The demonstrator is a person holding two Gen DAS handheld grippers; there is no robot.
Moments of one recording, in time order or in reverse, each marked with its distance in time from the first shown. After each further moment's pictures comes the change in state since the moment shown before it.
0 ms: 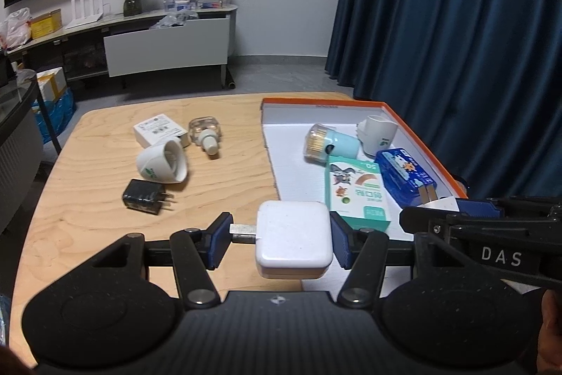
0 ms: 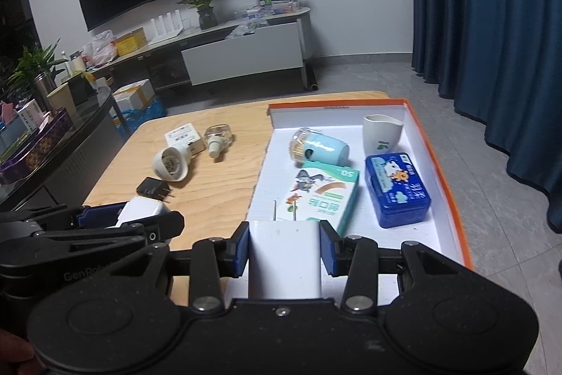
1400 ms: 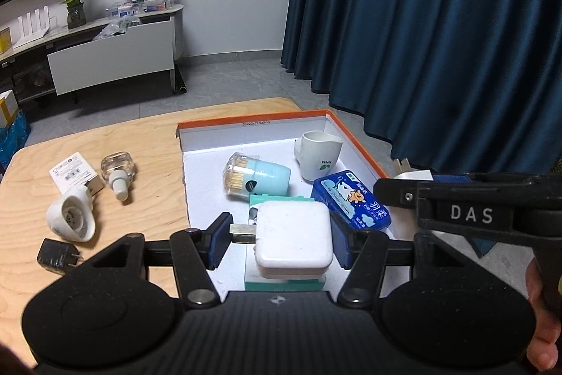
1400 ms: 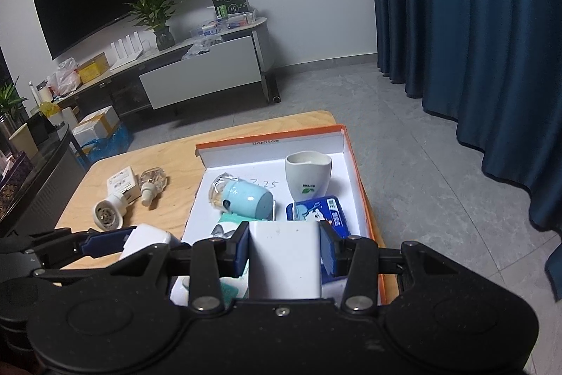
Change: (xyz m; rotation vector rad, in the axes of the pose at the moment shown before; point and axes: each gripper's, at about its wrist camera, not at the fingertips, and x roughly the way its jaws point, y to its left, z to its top) left arm 0.059 -0.060 0.044 0.080 0.027 -0.106; right arm 0.029 -0.079 0.053 0.080 -0.020 -0.061
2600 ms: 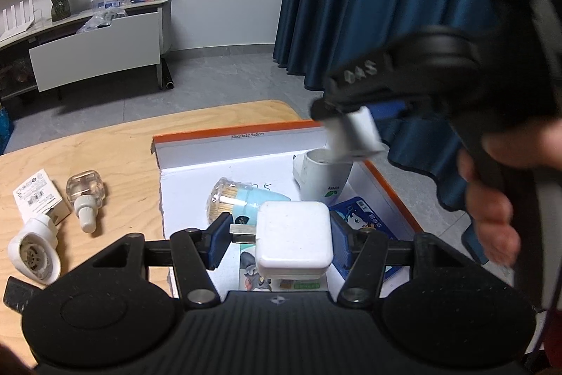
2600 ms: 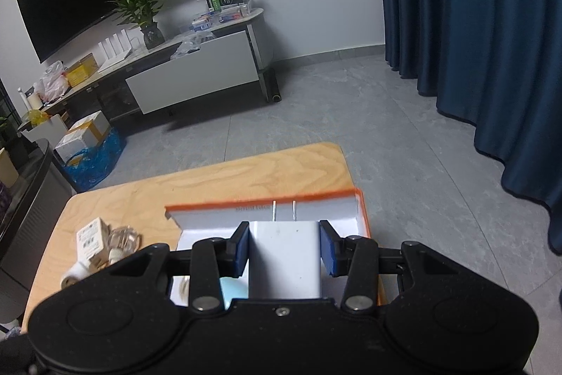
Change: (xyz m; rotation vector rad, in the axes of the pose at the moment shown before) left arm 0.052 0.005 0.027 -0.012 0.023 -0.040; right arm 0.111 -0.013 0.098 0.016 0.050 0.014
